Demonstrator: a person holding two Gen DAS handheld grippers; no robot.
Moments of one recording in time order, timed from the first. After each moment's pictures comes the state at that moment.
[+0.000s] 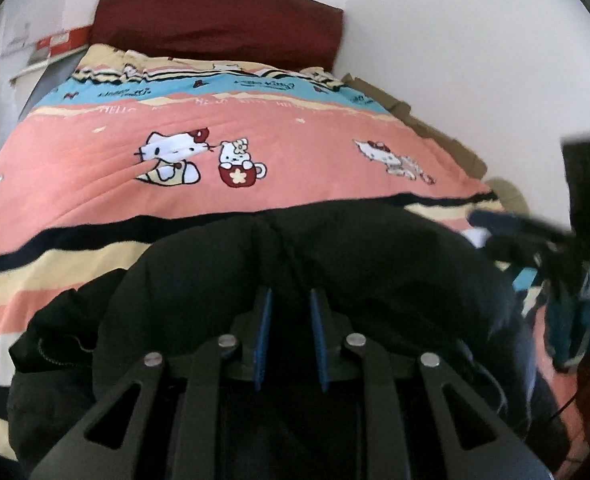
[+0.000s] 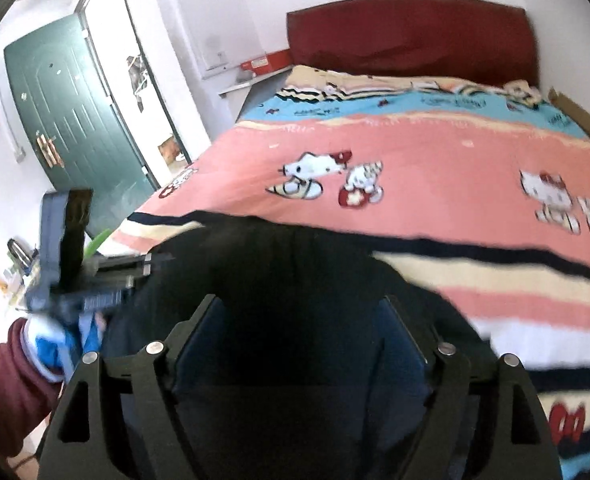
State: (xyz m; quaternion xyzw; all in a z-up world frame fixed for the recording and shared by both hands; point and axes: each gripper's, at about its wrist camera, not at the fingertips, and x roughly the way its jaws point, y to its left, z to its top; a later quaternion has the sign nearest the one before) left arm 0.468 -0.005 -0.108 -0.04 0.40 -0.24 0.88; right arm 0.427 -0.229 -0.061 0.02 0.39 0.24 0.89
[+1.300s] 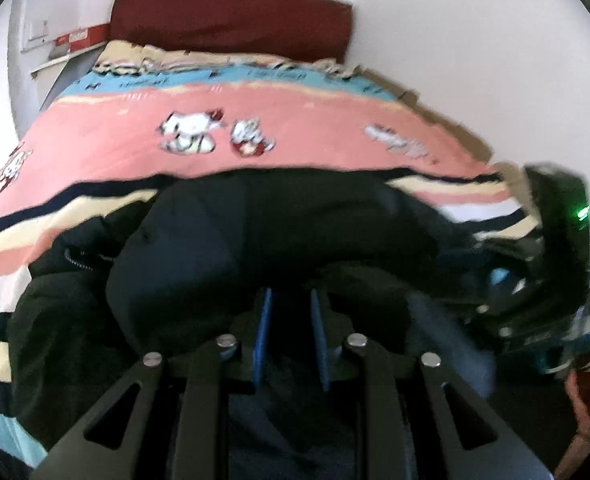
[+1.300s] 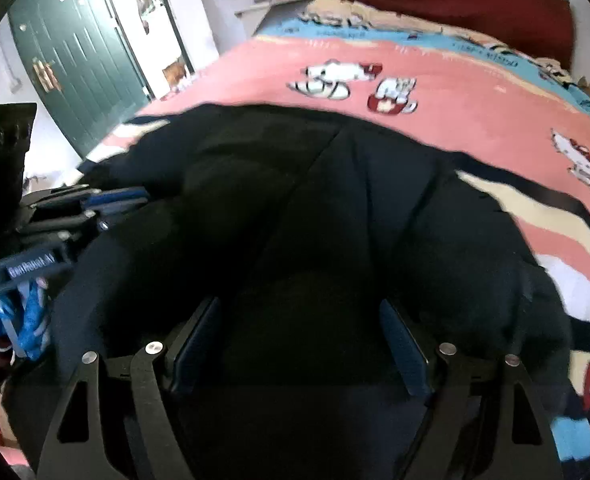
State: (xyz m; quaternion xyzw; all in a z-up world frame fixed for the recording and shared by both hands) left arm 0.386 0.004 -0.109 -0.04 0.40 -0.22 0.89; right arm 0.380 -0.205 -0.132 -0.05 0.48 0.25 0.84
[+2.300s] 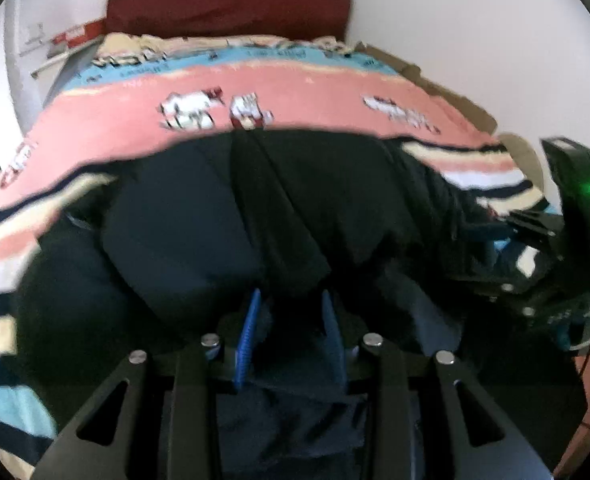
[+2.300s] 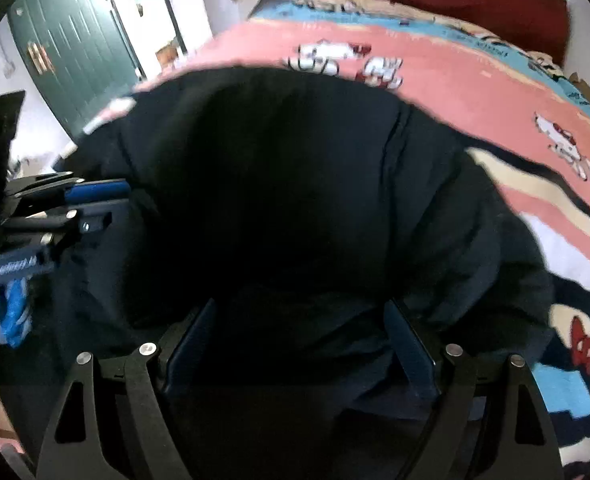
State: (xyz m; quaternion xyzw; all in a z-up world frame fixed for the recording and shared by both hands) left arm 0.365 -0.006 -0.114 0.00 0.43 -0.19 0.88; right arm 0.353 -0.222 -0.135 -0.08 0.50 0.23 0.83
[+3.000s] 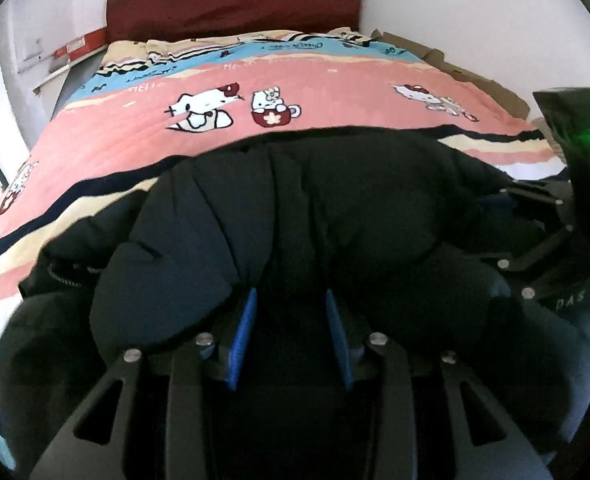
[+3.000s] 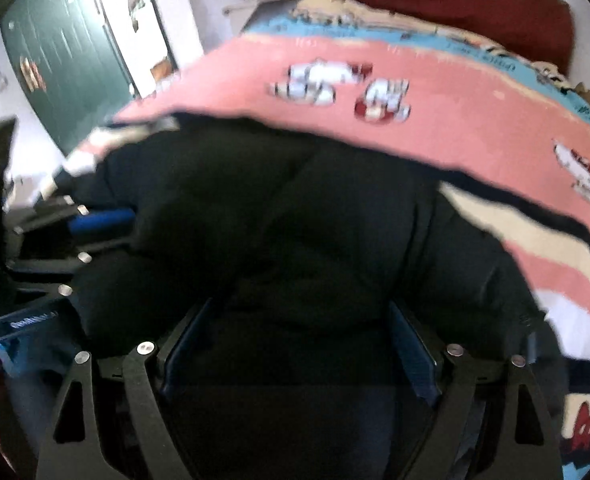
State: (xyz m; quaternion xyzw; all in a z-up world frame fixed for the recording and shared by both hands) left arm 0.429 -0.016 -0.167 0.05 0.43 -0.16 0.89; right arm 0.440 -0.187 -0.163 -0.07 0.49 0.22 0.84
